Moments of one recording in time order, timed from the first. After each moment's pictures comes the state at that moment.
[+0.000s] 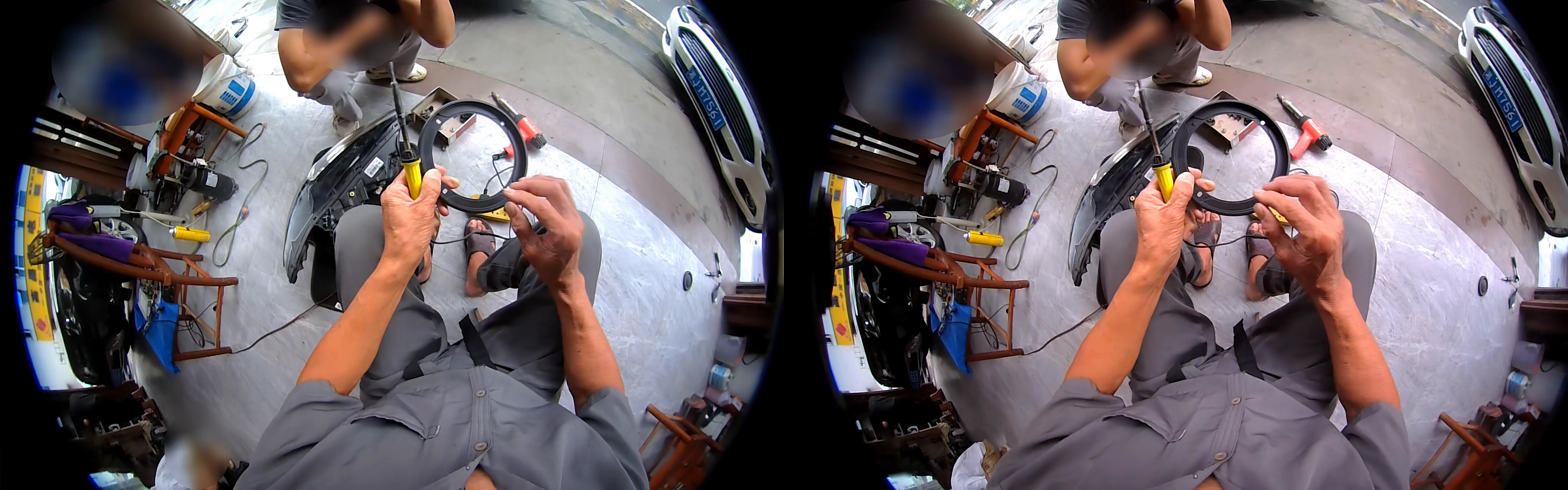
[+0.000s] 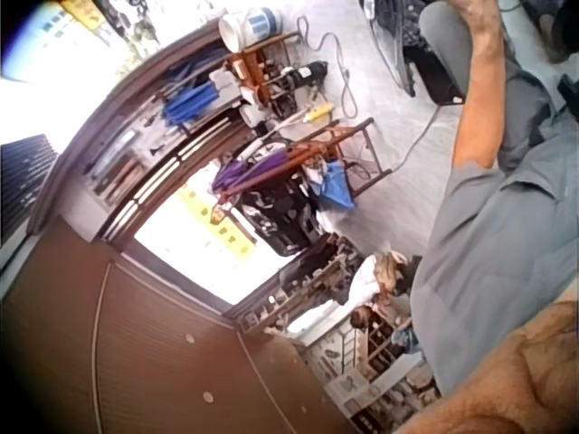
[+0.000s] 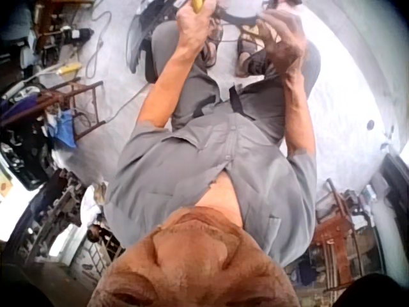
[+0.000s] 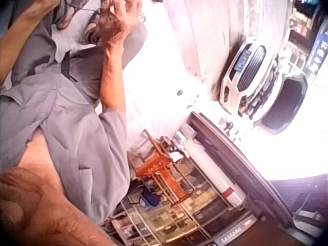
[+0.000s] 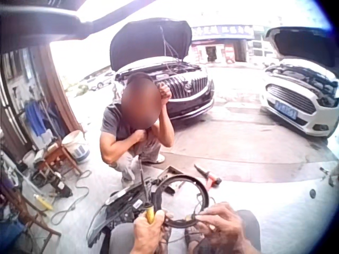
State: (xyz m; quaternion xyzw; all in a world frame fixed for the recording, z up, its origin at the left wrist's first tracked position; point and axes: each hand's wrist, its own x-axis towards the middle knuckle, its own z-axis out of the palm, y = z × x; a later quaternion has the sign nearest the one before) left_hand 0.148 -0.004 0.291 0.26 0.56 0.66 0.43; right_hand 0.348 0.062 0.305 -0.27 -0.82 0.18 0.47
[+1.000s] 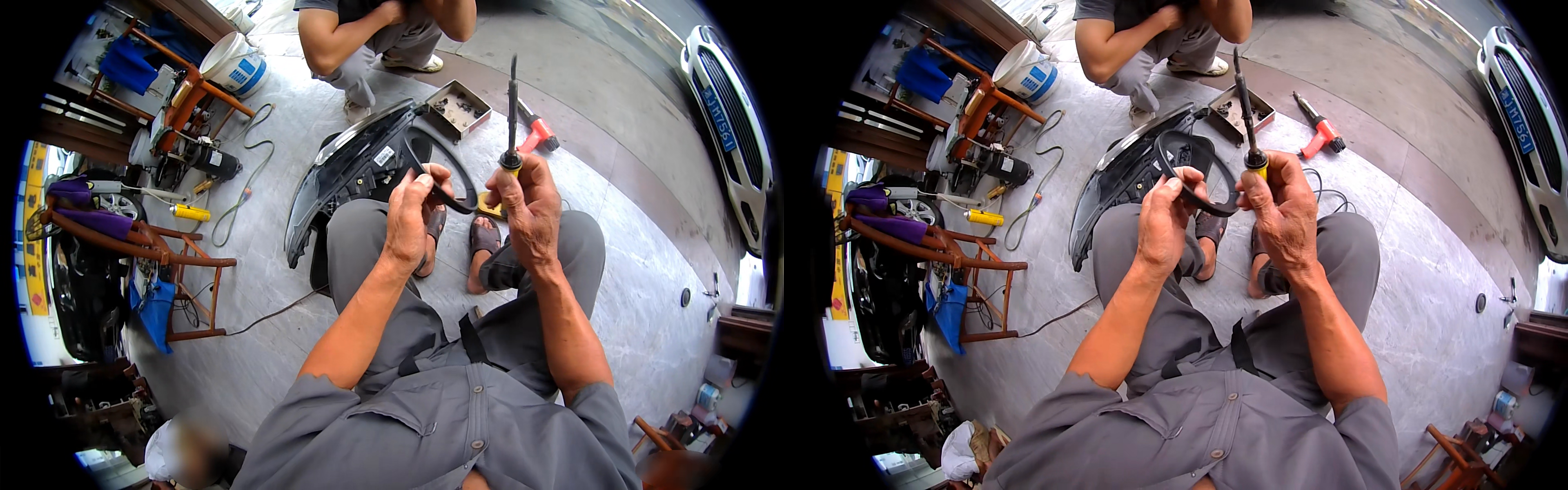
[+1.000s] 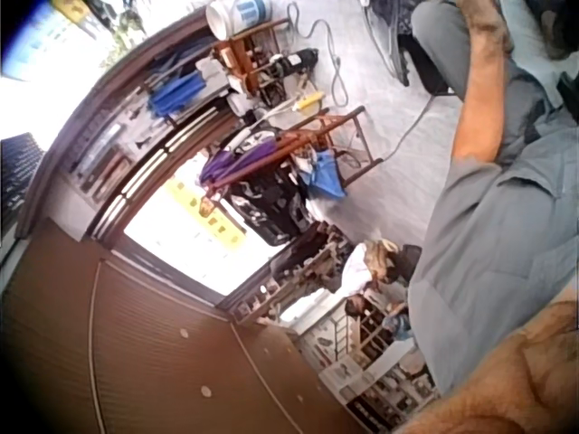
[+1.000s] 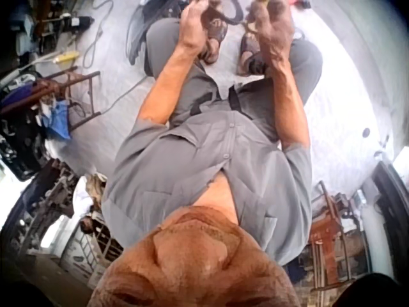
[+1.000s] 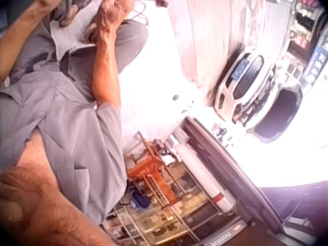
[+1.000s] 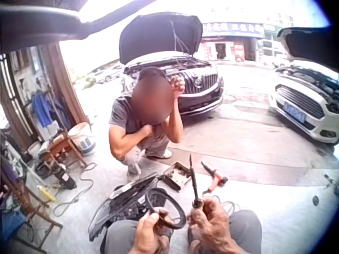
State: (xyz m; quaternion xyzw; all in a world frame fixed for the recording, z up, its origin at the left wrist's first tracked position) left_hand 0.126 -0.021 0.272 0.28 0.44 0.71 0.48; right_hand 0.287 0.060 0.290 -0.28 -0.56 0.62 0.47
